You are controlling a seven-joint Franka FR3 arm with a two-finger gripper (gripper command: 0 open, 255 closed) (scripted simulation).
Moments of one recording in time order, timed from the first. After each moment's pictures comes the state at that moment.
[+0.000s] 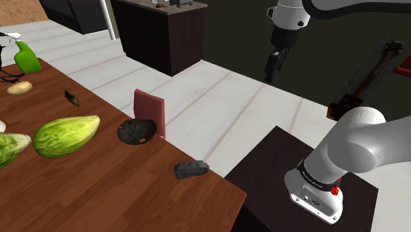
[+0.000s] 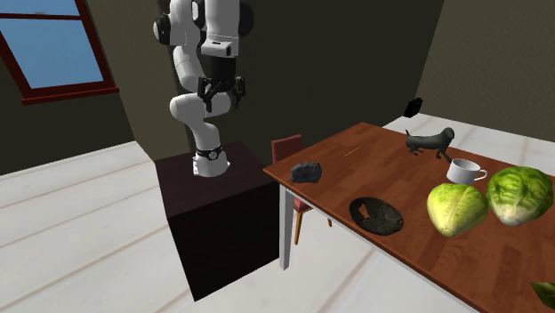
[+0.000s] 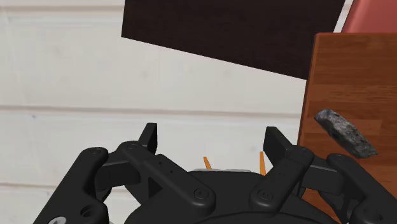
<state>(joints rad) 0.01 -0.80 0.07 -2.46 -0.06 1.61 -0.11</state>
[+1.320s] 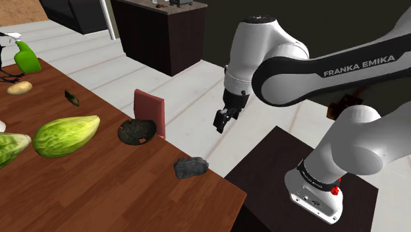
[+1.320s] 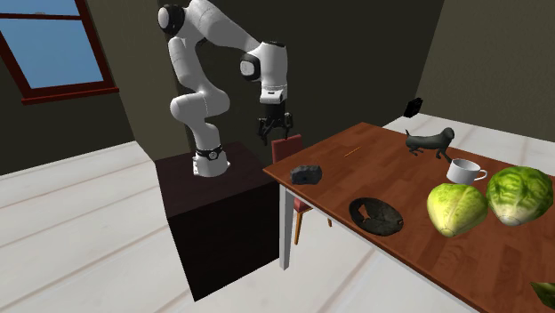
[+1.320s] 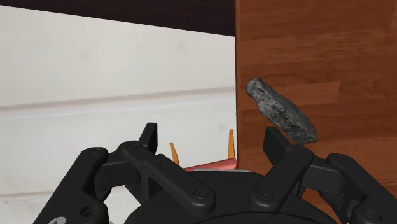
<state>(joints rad) 0.14 -0.58 0.39 -2.68 0.22 2.15 0.28</state>
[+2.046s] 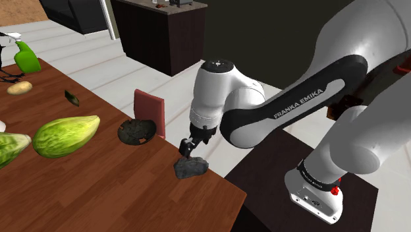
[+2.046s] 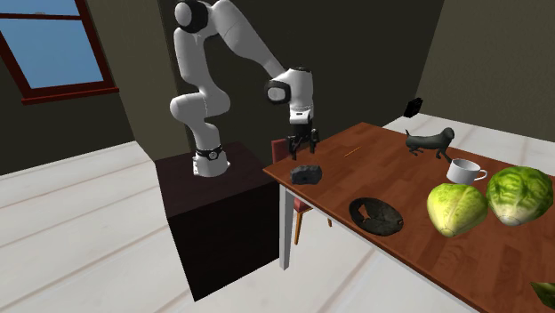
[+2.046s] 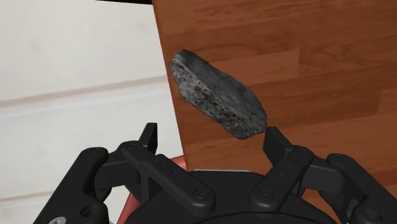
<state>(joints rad) 0.09 -0.17 0.64 -2.57 0.12 2.53 0.60</state>
